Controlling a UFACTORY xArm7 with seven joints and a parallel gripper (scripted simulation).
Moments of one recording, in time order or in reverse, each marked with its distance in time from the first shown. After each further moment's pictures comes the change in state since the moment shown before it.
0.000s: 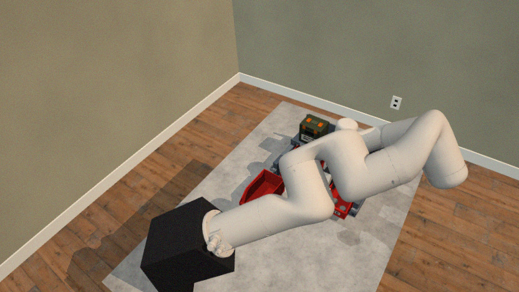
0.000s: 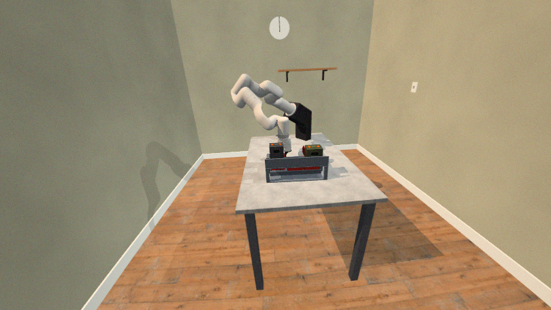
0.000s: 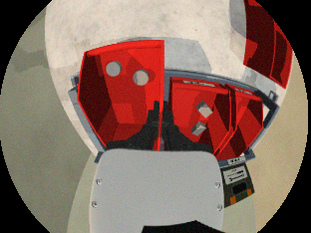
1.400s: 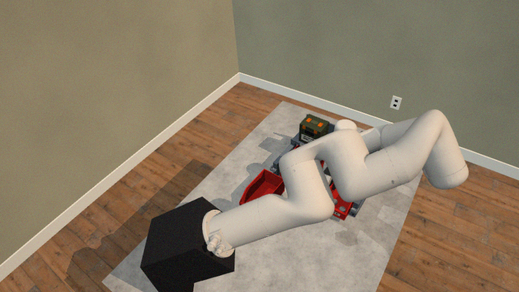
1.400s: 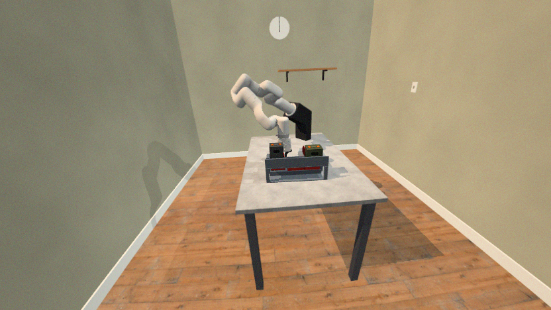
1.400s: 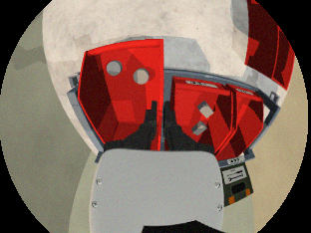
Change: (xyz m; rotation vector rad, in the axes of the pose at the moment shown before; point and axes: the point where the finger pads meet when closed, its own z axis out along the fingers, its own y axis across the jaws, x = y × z) arm 0.000 0.000 0.002 0.000 -0.032 0.000
